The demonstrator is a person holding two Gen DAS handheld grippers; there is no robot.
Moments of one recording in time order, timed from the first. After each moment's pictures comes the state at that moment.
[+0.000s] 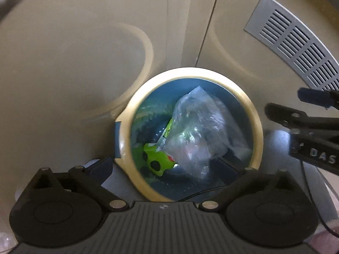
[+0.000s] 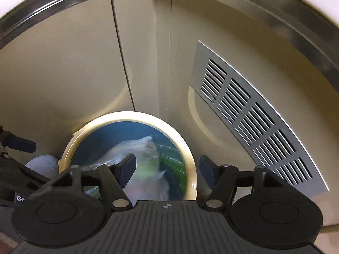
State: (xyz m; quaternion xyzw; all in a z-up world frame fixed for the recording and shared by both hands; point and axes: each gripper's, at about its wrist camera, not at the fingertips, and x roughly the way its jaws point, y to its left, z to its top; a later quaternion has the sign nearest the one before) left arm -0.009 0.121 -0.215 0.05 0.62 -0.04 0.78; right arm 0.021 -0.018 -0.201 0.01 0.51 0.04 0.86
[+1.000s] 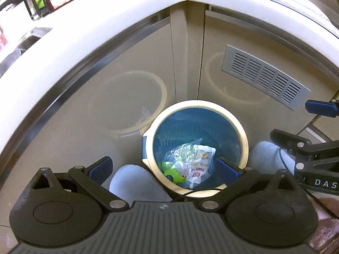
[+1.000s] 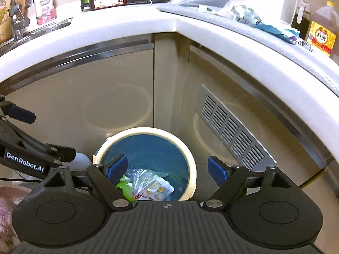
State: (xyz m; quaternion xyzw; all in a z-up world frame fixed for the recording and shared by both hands) left arm -0.116 0.115 -0.108 0.09 0.50 -0.02 0.86; right arm -0.096 -0.010 -0.106 -0.02 0.41 0.06 0.91
